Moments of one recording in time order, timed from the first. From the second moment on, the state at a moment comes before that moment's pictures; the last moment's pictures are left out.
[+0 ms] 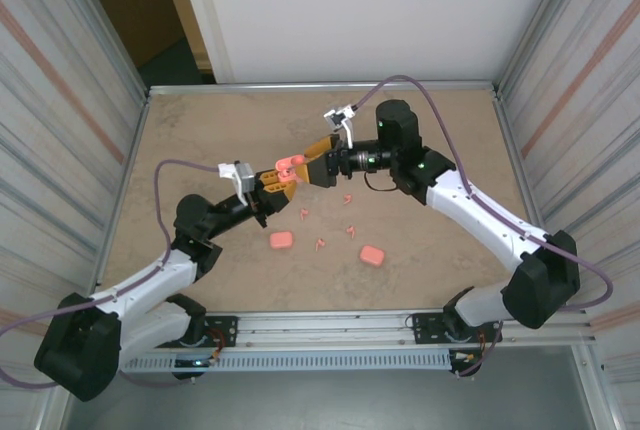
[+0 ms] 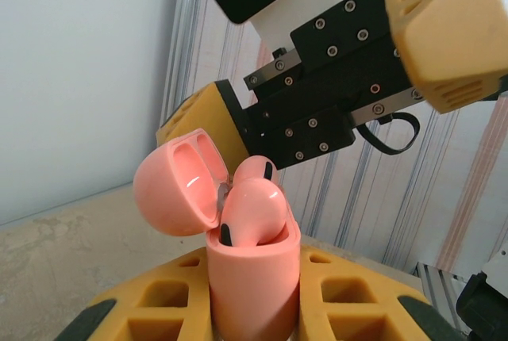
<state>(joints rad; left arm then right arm) -0.51 1.01 0.37 0.92 0.60 -0.34 0.64 1.39 1.21 -0.05 -0.88 0.42</state>
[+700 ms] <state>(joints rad) -0.51 1.04 0.41 0.92 0.61 -0.34 0.64 1.40 1.22 -0.05 -0.92 0.41</state>
